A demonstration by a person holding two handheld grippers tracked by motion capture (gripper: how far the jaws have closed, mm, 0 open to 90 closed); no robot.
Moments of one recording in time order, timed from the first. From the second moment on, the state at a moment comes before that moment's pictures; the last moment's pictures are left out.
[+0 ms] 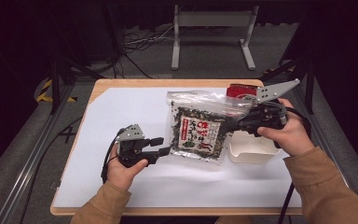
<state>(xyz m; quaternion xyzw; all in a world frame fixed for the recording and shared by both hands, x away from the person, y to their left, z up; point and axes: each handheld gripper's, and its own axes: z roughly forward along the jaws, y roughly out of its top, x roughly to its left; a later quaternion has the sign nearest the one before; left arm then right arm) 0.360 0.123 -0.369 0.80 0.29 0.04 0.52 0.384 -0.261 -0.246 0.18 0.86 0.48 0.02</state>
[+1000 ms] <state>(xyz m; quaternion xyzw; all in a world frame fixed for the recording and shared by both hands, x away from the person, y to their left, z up) 0.376 0.175 -0.378 0.80 0.35 0.12 0.47 0.354 -0.347 -0.185 0.26 0.82 0.48 0.17</state>
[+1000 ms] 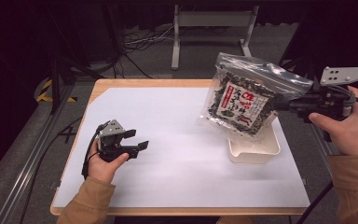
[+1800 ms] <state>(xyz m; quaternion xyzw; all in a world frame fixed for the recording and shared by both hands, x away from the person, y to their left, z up) 0.378 0.180 -0.383 0.80 0.36 0.12 0.46 0.345 -0.377 -0.190 0.35 0.80 0.42 0.24</state>
